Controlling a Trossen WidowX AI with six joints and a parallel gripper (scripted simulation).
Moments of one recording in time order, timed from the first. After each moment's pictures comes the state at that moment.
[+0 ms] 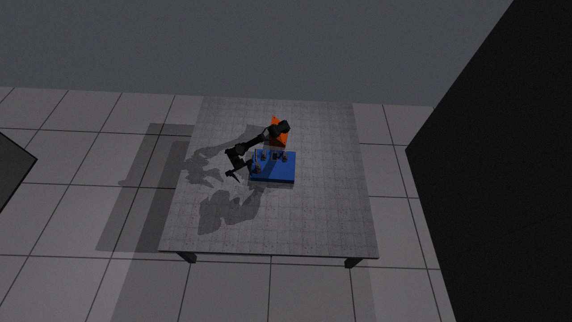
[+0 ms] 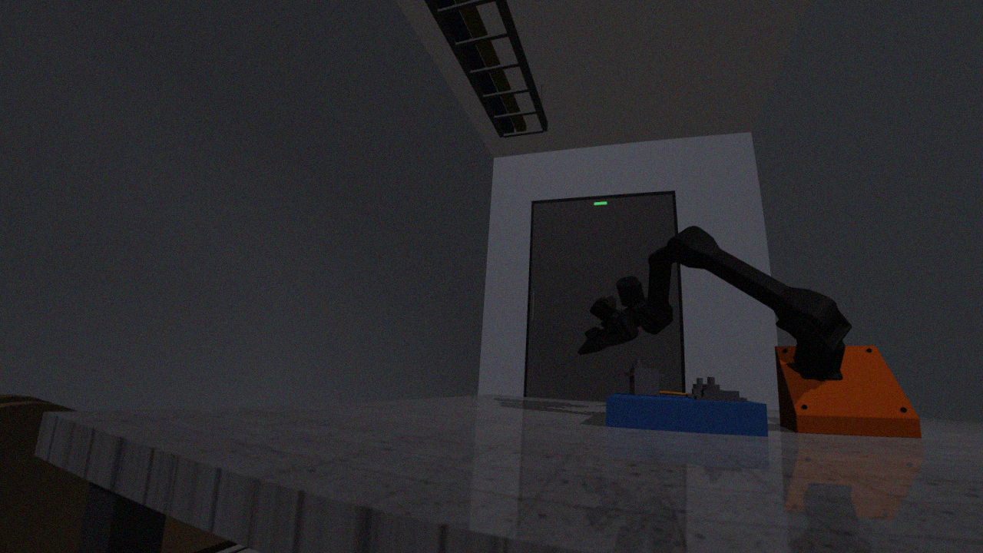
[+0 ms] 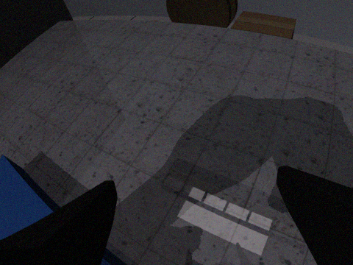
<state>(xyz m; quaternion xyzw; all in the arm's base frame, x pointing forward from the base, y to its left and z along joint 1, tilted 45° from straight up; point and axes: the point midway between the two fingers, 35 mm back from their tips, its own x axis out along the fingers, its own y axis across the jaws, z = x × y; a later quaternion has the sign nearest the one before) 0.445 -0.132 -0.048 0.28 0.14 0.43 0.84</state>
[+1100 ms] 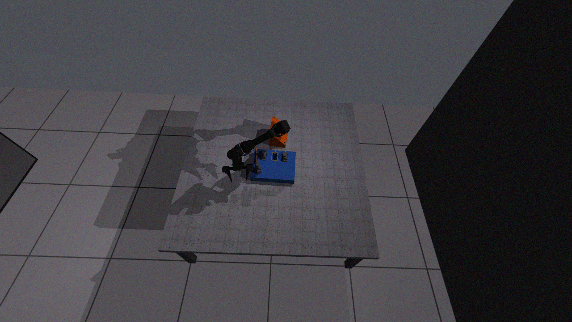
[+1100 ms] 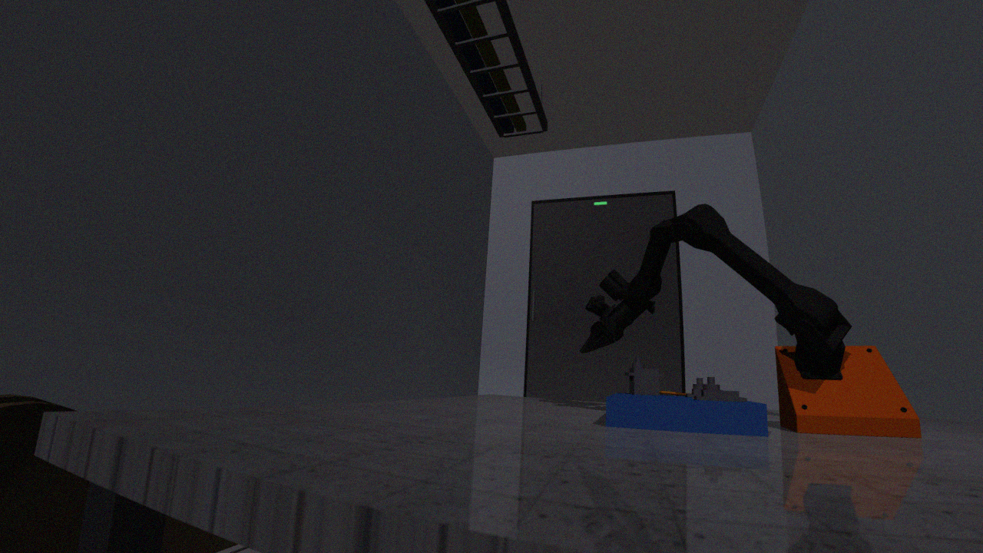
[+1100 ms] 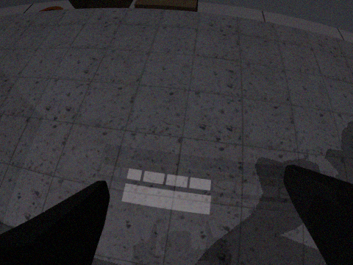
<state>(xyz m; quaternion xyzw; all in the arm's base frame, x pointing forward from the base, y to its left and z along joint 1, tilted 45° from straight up) 0.461 -0.152 -0.062 0.26 0.28 0.27 0.89</state>
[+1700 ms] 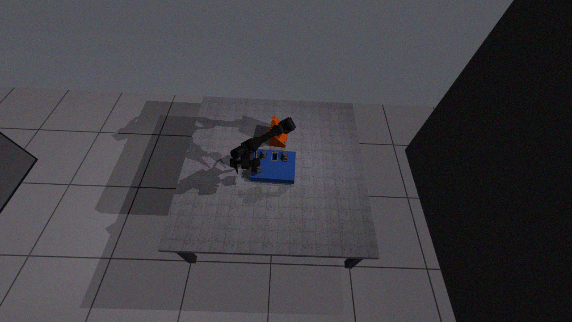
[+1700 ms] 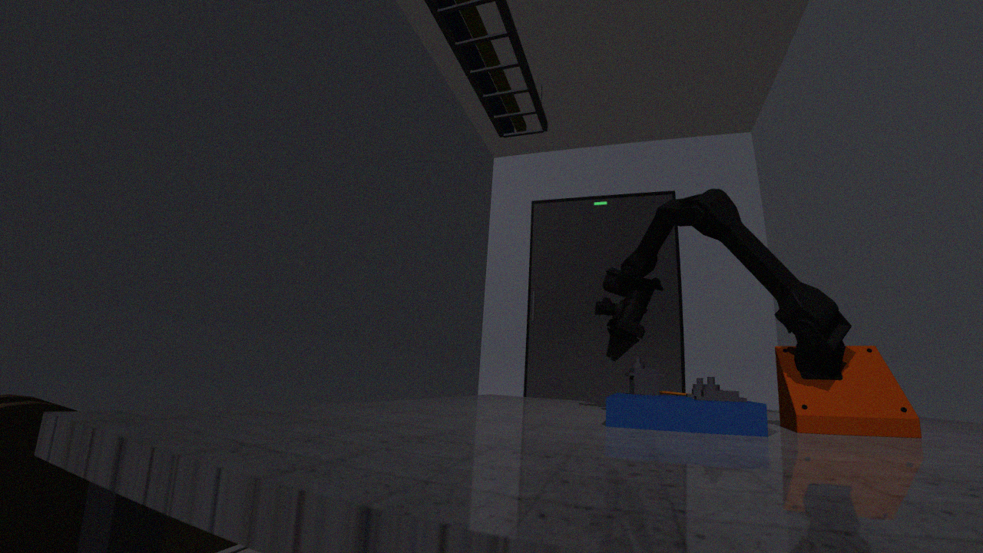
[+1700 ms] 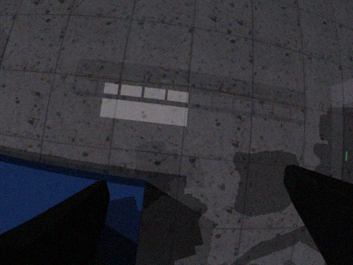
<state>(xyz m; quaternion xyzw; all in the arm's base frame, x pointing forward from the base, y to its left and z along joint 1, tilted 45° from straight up) 0.396 -0.130 -0.054 0.17 0.46 0.29 0.82</state>
